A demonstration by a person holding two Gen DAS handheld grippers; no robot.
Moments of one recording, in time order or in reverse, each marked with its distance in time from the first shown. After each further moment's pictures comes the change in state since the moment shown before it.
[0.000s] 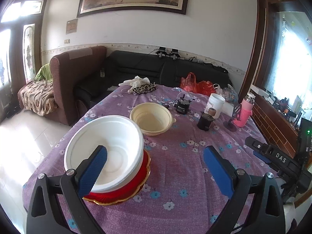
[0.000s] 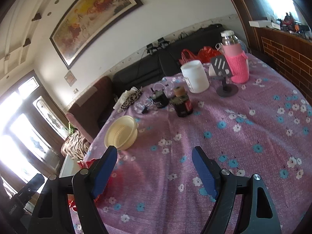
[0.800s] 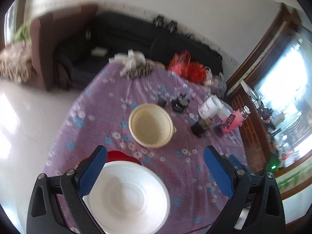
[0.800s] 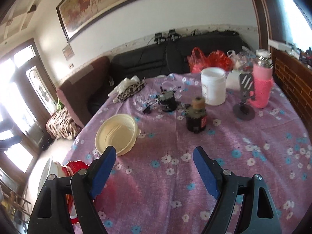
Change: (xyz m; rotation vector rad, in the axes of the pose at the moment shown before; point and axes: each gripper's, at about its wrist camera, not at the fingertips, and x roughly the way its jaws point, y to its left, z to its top) left arm 0.092 0.095 0.138 -0.176 0.377 -0.229; right arm 0.089 0.062 0.045 -0.187 0.117 -0.083
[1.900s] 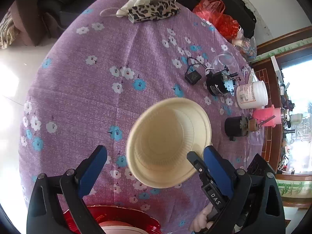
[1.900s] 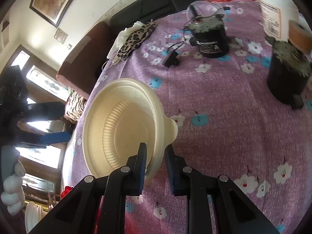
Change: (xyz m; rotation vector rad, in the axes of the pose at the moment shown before) left arm 0.224 0.044 0.086 -0.118 0.452 0.067; right arm 0.210 0.016 0.002 0.198 0.324 0.171
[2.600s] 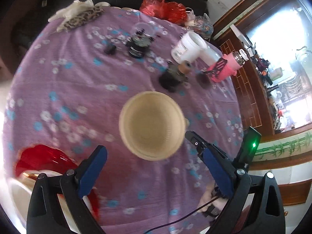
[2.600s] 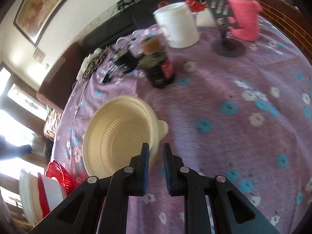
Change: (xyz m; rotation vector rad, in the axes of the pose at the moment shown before) left arm -0.018 -0.141 -0.143 0.264 -0.058 -0.082; right arm -0.151 -0.103 -0.059 0.096 -0.130 -0.187
